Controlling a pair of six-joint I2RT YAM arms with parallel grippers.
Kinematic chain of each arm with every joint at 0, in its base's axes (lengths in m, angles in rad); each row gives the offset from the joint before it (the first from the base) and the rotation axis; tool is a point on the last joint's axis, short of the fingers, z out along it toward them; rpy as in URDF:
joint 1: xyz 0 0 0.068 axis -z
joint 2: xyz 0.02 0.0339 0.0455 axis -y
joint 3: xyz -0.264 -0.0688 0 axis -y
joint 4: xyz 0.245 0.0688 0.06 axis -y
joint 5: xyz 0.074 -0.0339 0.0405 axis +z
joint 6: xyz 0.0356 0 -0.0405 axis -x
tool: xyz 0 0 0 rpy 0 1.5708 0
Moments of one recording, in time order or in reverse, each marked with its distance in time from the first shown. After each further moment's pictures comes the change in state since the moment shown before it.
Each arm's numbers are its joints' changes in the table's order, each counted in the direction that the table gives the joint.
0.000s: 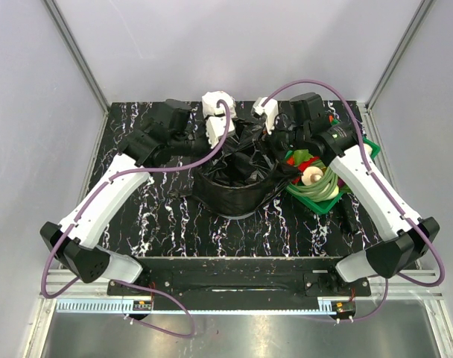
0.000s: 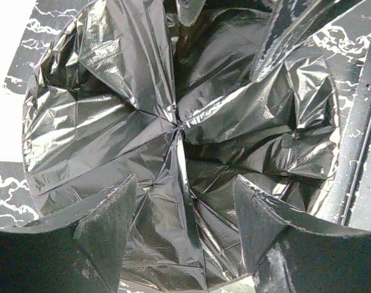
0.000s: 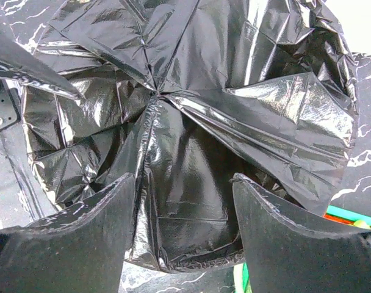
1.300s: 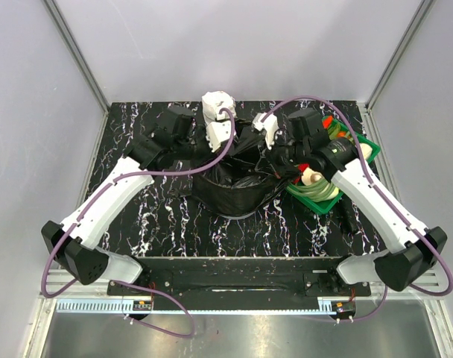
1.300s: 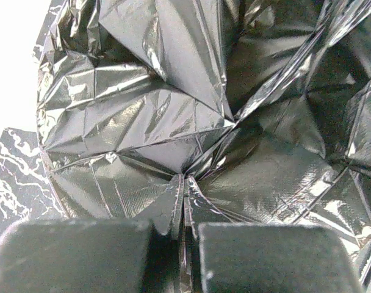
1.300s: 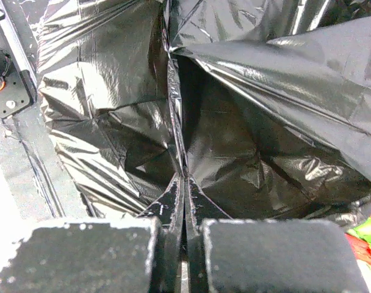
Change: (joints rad) left arm 0.016 0.012 -0.087 0.061 0.154 -0.035; right arm -0.046 0.085 -0.159 0.035 -0.009 -0.051
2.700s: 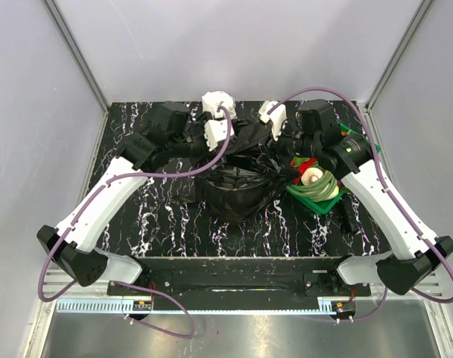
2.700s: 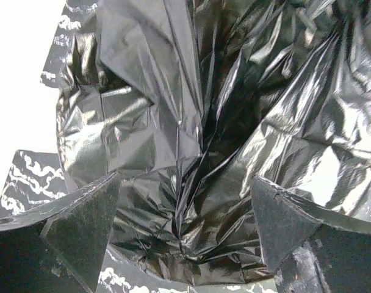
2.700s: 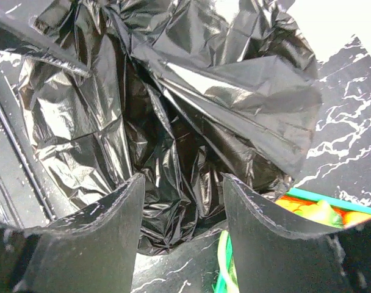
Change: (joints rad) left arm -0.003 0.019 0.043 -0.045 -0.042 -0.061; right arm -0.002 0.042 0.097 -0.030 -0.109 0.076
